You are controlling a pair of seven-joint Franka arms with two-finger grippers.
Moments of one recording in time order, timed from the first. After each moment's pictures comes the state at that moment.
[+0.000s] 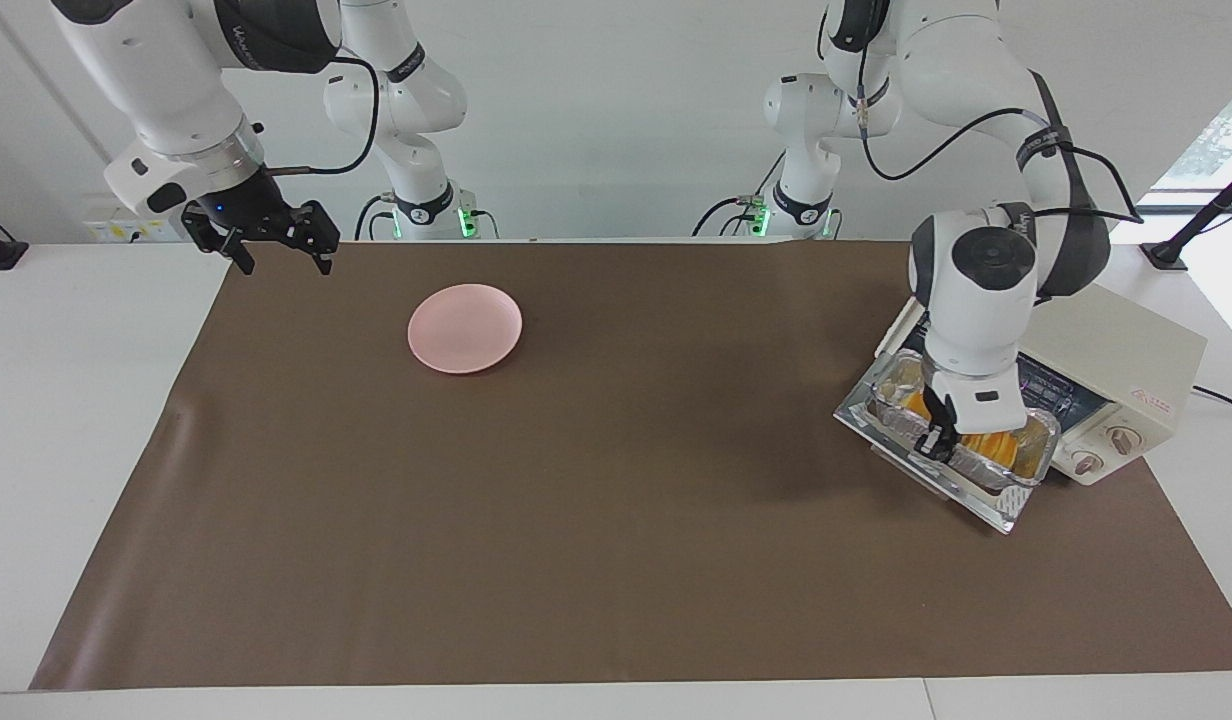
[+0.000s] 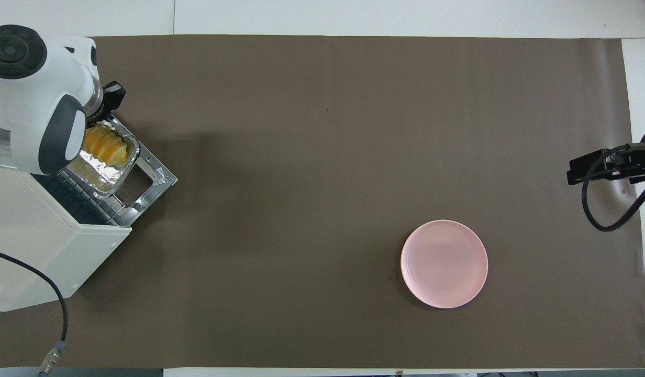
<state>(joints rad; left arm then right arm) -0.24 0.38 0.01 -1.55 0.30 2.06 -0.92 0.05 -0.05 -0.06 -1.66 -0.02 1.53 0.00</state>
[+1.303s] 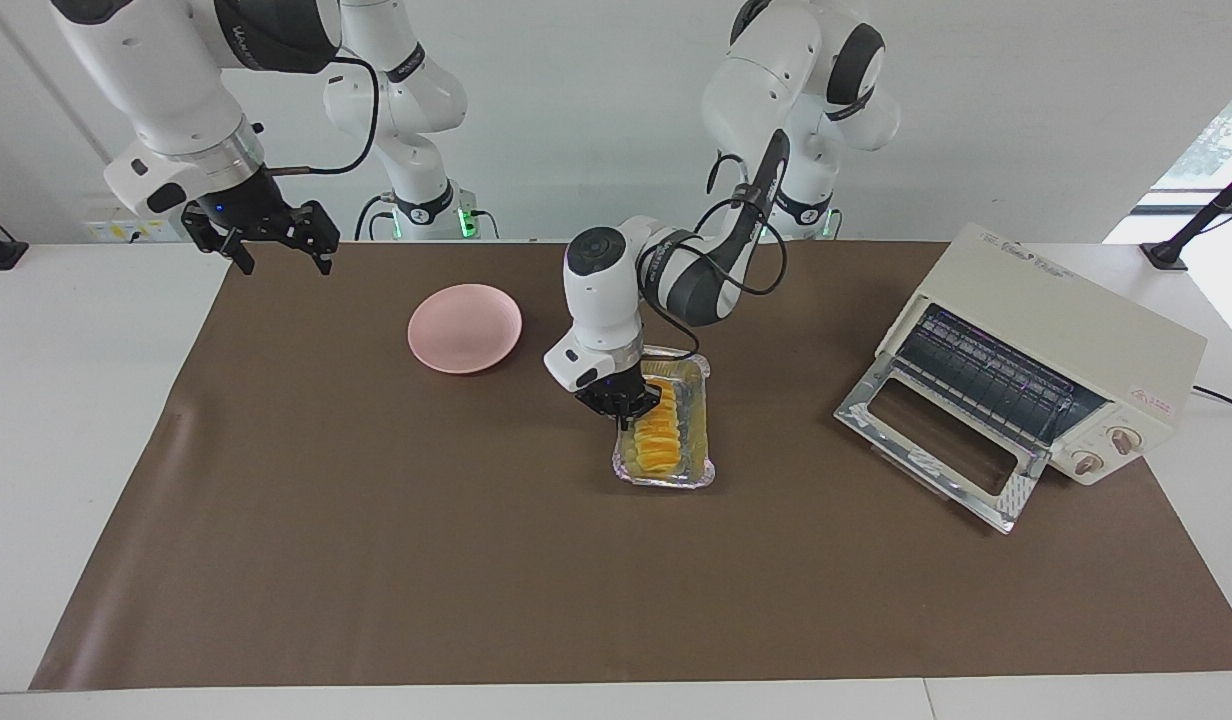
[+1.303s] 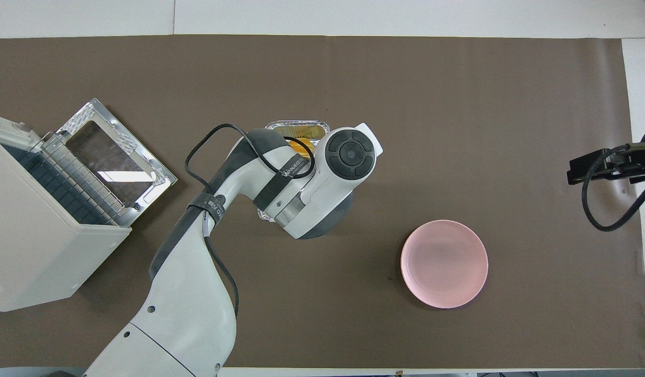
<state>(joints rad) -0.74 0.61 -0.02 -1.49 0.18 2.13 -0.57 0.05 -0.05 -0.06 -1.66 -0.02 1.53 0.00</state>
